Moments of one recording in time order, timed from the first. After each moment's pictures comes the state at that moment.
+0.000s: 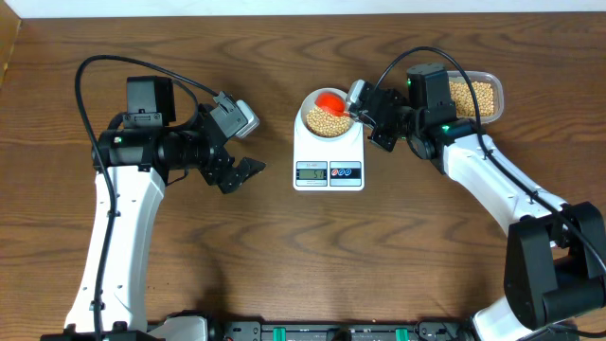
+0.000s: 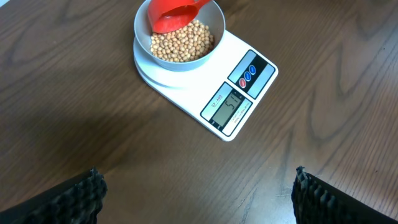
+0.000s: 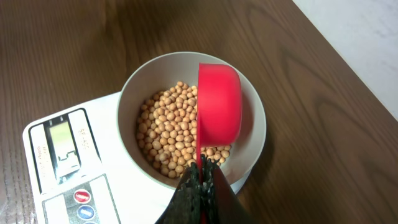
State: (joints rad) left arm 0.03 1.40 1.24 -0.98 0.65 0.86; right arm 0.30 1.74 1.13 -0.14 -0.52 -0.70
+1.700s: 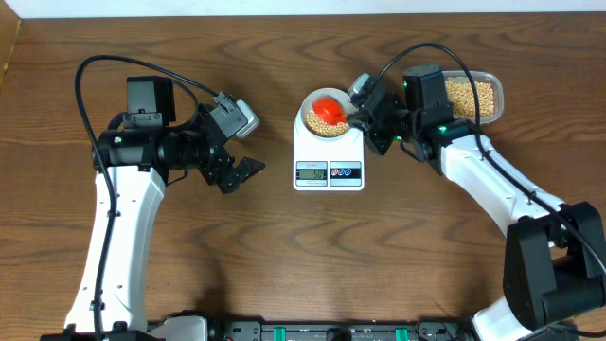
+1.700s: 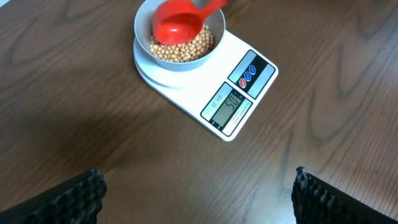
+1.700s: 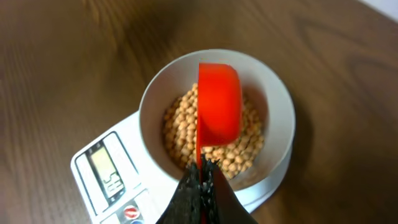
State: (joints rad) left arm 0.03 1.40 1.24 -0.98 0.65 0.86; right arm 0.31 1.74 1.13 -0.18 -0.55 -0.42
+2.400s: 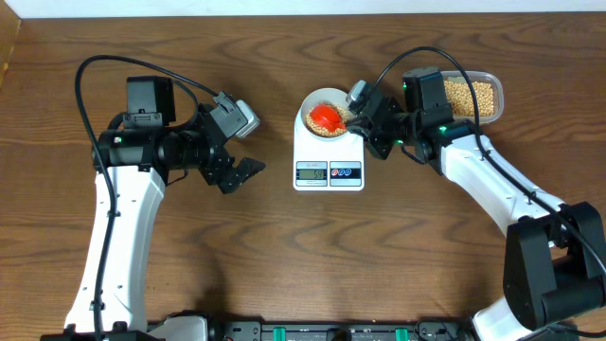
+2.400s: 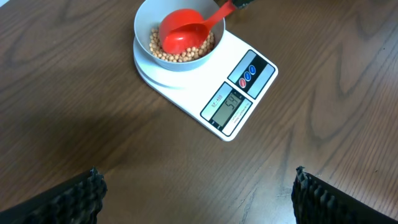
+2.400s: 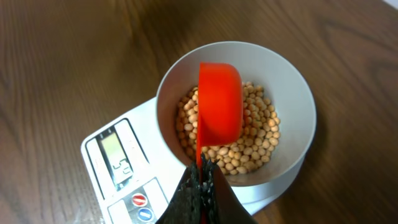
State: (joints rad) left arm 0.03 1.40 1.24 -0.98 0.65 0.86; right arm 0.32 1.74 1.13 -0.21 -0.58 -0.50
